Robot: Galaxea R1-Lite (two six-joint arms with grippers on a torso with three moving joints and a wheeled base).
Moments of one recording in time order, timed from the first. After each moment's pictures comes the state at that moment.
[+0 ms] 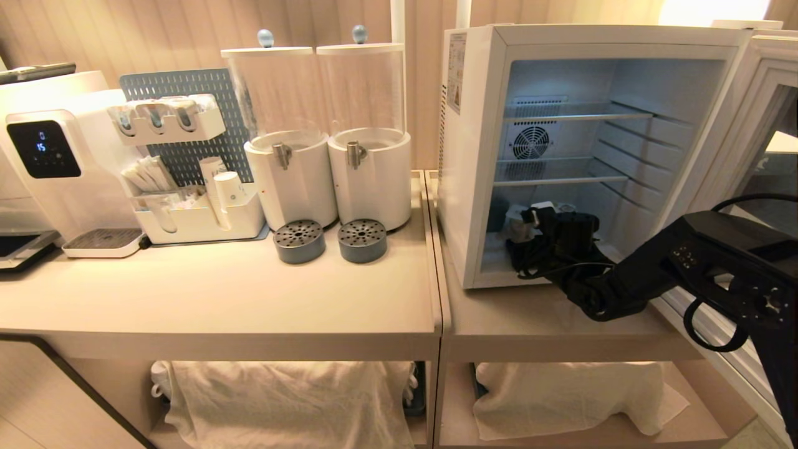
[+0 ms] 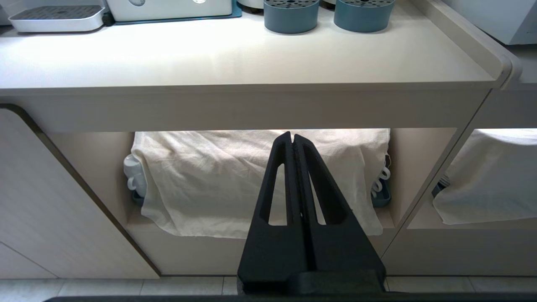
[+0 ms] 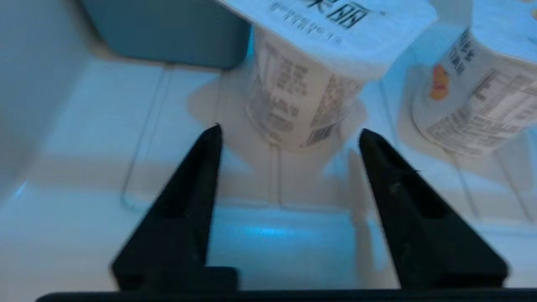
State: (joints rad) left arm 0.00 0.00 -0.03 0.07 -0.01 0.00; right arm 0.22 2.42 -1.29 -0.85 -0.18 -0.14
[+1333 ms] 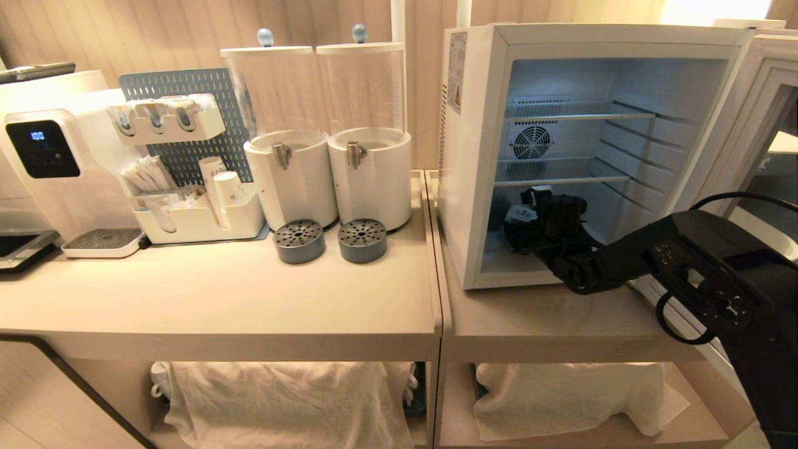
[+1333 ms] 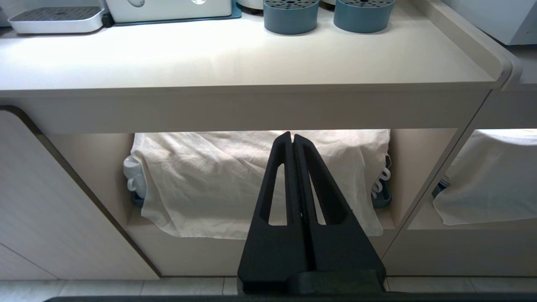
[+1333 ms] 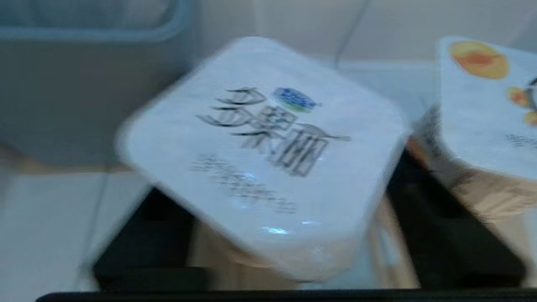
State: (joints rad) left arm 0.00 0.00 -0.03 0.07 -0.01 0.01; right arm 0.20 2.52 -1.60 -0.70 -0.27 -0.07
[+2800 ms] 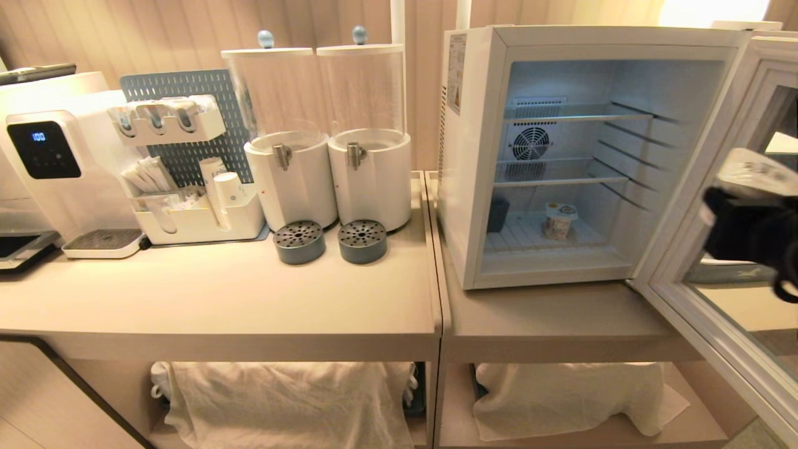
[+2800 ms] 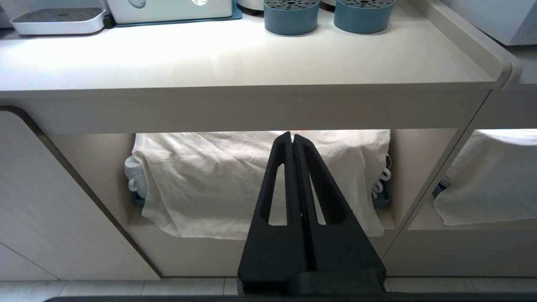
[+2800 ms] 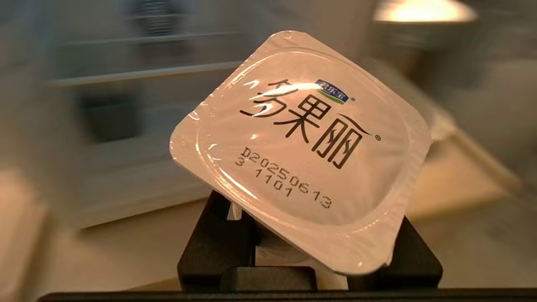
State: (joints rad) left arm 0.00 0.00 -0.03 0.07 -0.01 0.01; right arm 0.45 1.22 -0.64 -0.54 -0.75 -0.10
